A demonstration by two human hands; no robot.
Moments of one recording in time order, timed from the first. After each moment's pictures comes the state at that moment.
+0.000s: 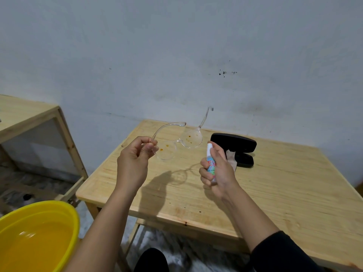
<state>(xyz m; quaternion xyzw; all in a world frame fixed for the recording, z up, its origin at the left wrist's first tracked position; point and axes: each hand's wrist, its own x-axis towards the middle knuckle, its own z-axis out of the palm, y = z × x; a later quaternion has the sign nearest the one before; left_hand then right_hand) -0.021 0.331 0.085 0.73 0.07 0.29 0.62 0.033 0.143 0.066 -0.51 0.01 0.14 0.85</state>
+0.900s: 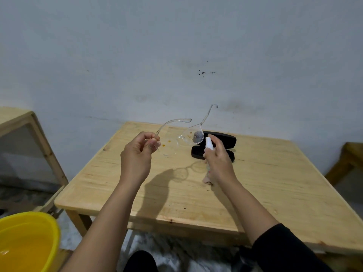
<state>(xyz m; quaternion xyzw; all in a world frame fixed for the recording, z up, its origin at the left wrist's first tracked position) -0.002 0.294 0.092 0.72 0.03 0.26 0.65 0.035 0.103 0.070 -0.78 -0.03 -0.07 0.63</state>
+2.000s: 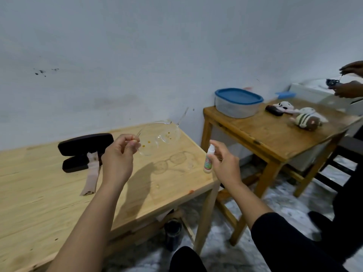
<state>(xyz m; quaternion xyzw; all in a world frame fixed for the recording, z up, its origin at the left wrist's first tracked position) 0.011 0.059 0.084 0.74 -0.15 0.08 0.65 -0.094 -0.185 0.043 -0.86 0.21 -0.31 0.35</state>
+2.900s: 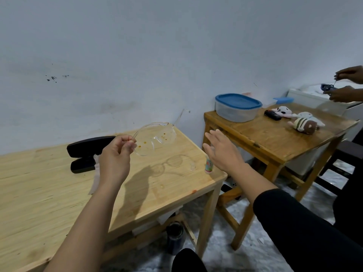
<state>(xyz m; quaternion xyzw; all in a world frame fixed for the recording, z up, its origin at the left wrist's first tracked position) 0.003 0.077 0.096 0.74 -0.15 0.11 0.65 -0.074 -0.191 0.083 -0.96 0.14 -0.20 0.10</state>
